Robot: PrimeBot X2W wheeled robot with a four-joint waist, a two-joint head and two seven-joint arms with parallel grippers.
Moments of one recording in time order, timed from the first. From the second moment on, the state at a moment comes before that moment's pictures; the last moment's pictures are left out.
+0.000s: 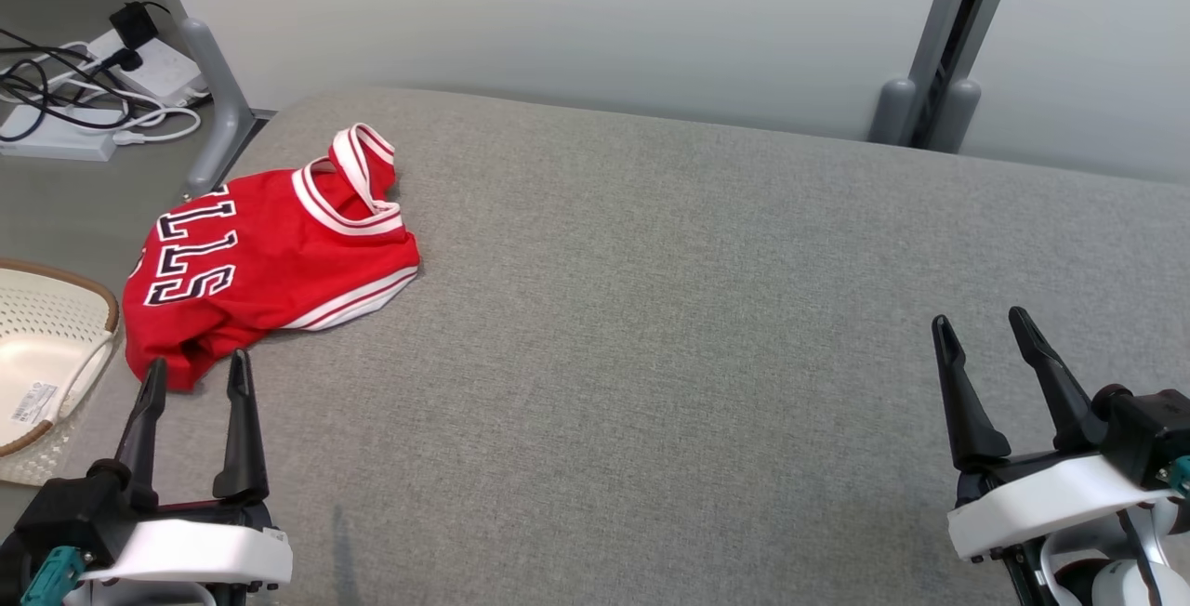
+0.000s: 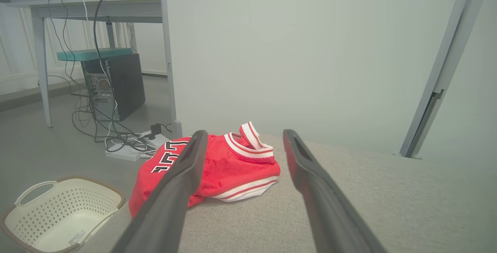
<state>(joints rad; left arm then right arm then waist) 0.00 0.25 -0.07 0.06 -0.41 0.12 -0.26 -0.05 -0.05 0.00 -0.03 0.20 0.13 -0.02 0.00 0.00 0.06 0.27</state>
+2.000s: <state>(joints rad) -0.84 0.35 -0.13 1.14 -0.55 -0.12 0.00 -0.27 -0.05 0.10 -0.11 0.13 0.13 0.03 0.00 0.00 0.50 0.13</state>
